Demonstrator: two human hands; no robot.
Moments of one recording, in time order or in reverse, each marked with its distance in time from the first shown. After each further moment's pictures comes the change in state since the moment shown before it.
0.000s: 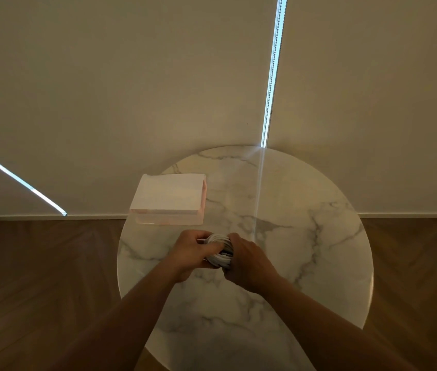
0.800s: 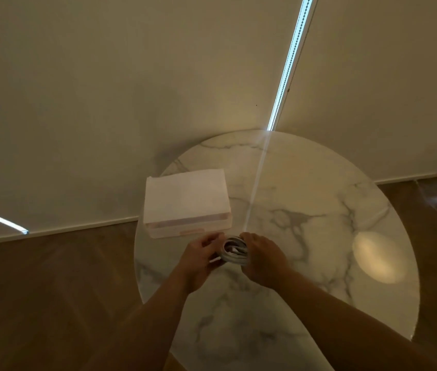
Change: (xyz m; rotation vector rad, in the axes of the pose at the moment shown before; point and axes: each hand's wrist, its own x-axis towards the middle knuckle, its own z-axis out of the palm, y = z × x) left_hand 0.114 -0.067 -0.120 -0.369 -0.207 -0.154; right_hand 0.097 -0.036 0.088 -0.204 0.017 0.240
